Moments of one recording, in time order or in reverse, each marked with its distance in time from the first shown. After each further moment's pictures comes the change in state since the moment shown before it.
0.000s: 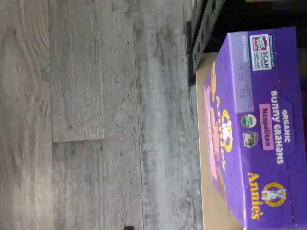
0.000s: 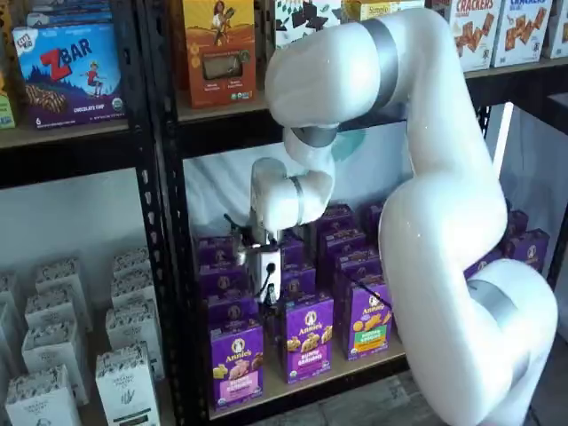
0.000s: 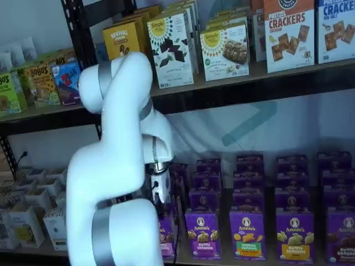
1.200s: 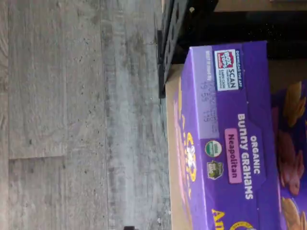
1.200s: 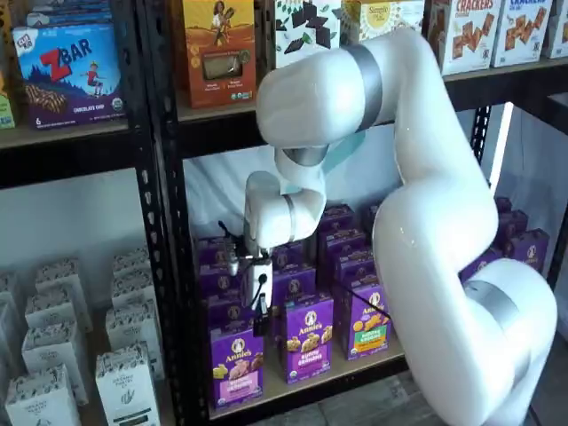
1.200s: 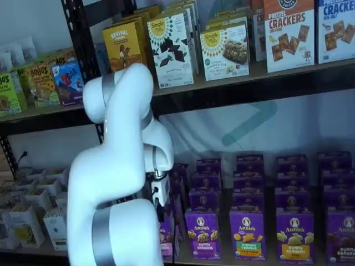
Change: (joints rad) arm 0.021 0.122 -0.095 0.021 -0.100 -0.001
